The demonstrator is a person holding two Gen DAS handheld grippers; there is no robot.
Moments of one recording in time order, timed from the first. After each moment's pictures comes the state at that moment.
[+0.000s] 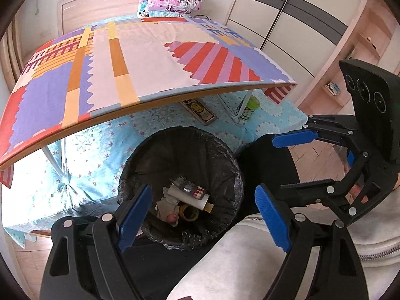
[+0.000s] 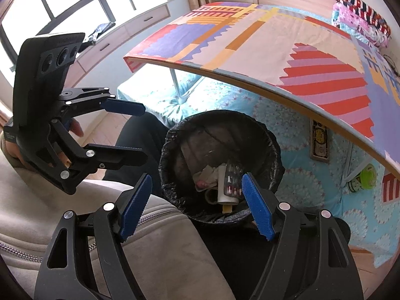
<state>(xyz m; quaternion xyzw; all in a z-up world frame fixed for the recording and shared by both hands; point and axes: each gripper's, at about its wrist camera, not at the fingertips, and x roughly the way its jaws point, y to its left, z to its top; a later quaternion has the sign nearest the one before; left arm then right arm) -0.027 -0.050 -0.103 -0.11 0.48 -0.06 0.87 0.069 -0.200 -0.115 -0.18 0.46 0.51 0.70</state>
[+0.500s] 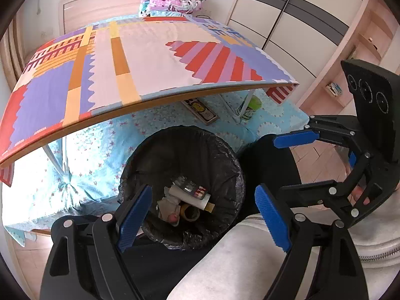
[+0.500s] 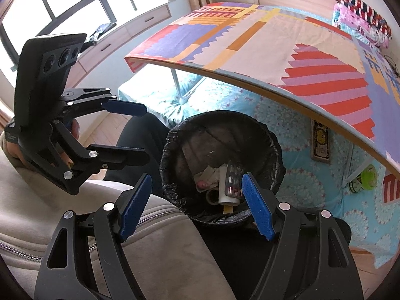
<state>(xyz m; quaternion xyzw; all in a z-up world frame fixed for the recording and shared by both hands) -0.026 -0.049 -0.105 -0.11 0.48 -0.05 0.87 0.068 -0.199 -0.117 -0.18 0.46 0.51 0.70</state>
